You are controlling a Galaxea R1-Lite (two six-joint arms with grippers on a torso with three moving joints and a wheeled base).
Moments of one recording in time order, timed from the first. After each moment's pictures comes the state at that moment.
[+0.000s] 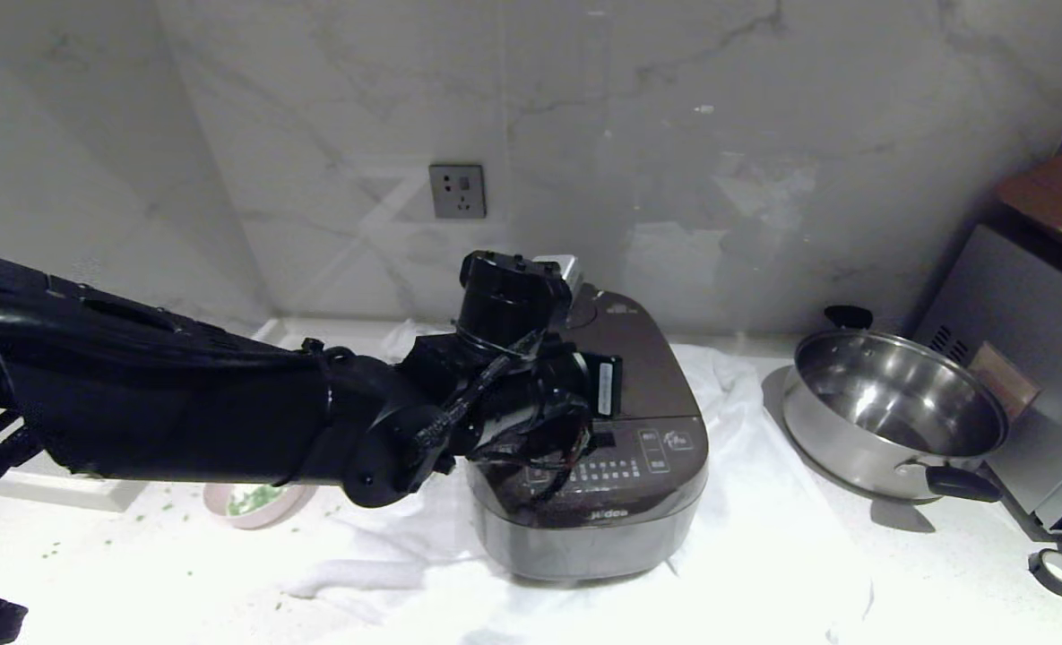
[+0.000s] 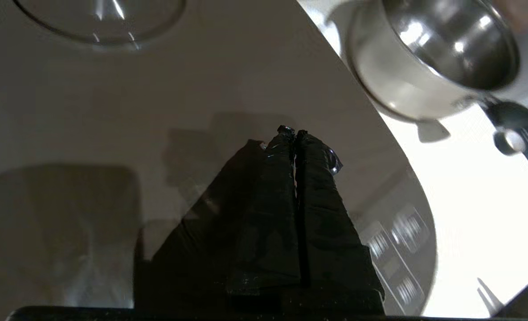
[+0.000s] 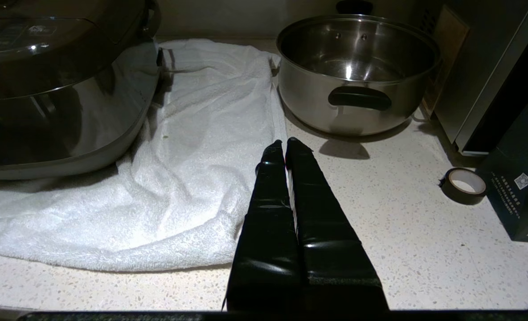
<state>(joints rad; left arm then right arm) -0.80 2.00 -1.27 -0.40 0.06 -0.29 0.00 0.00 0.00 0.01 -0.01 0.01</state>
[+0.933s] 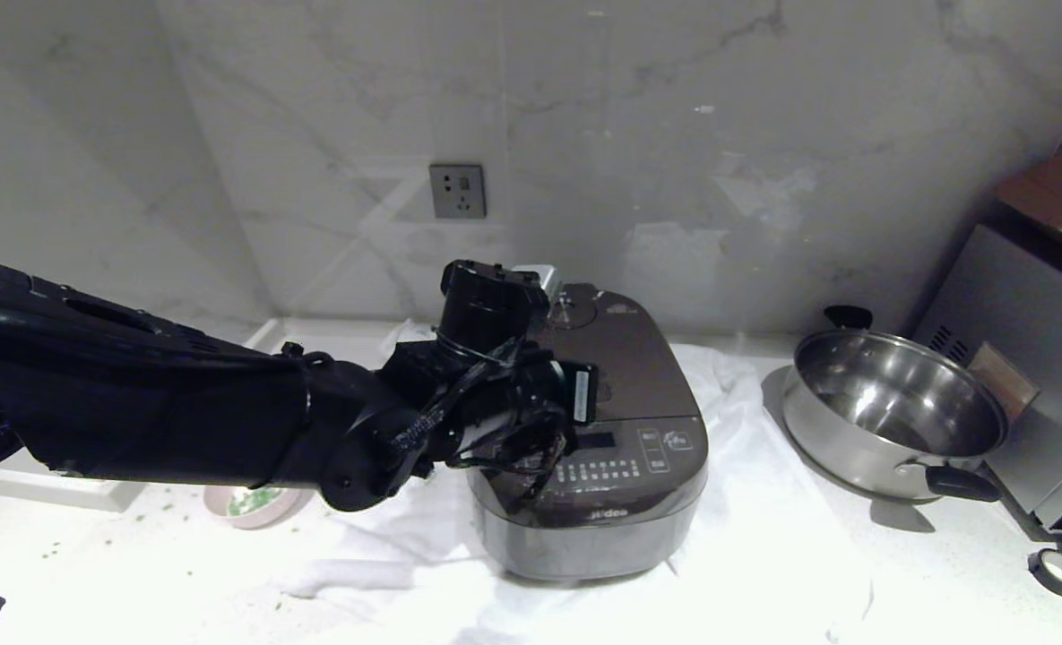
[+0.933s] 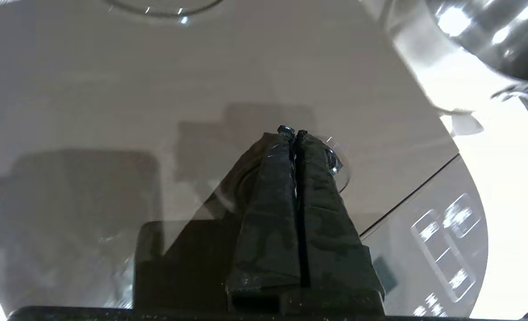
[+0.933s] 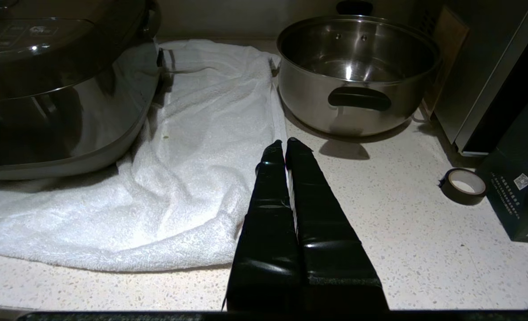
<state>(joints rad) -0.77 1.97 -1.20 -0.40 0.09 -0.27 0.00 0.00 0.00 0.01 -0.01 0.01</state>
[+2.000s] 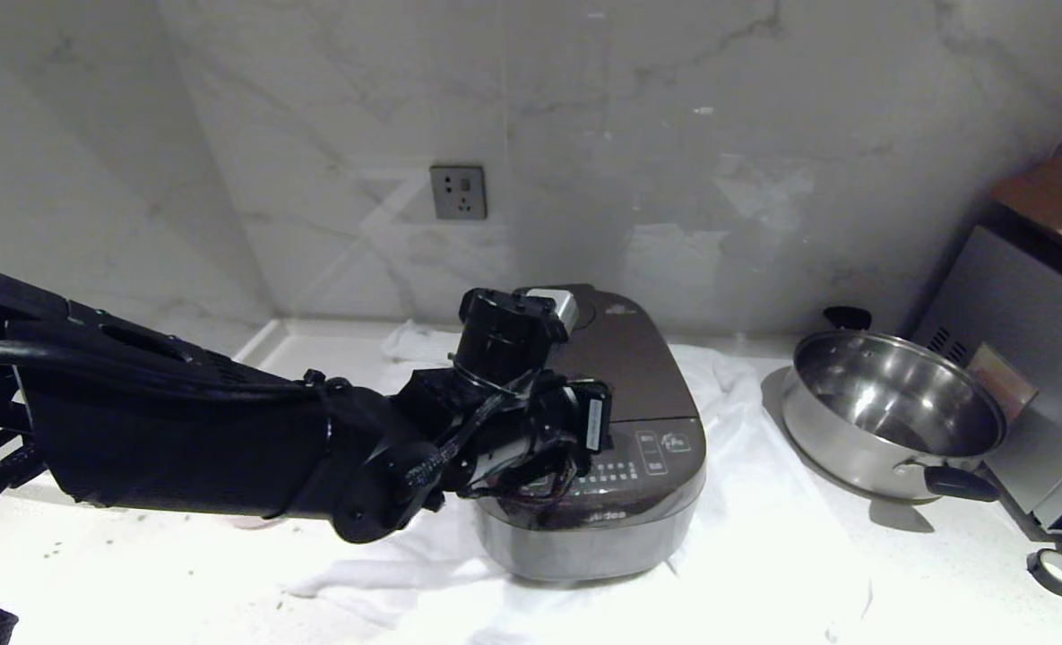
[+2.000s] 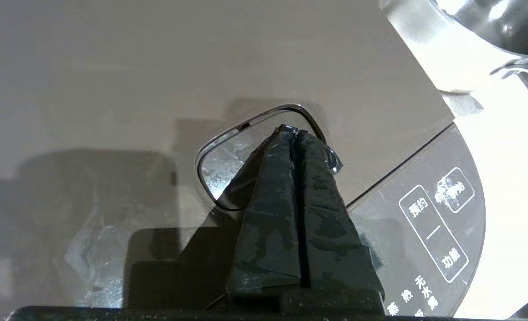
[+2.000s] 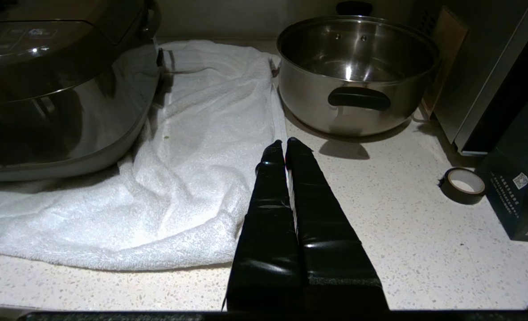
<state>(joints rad) -0.81 1.99 -1.15 -0.40 0.08 -0.27 0.00 0.00 0.00 0.01 -0.01 0.01</state>
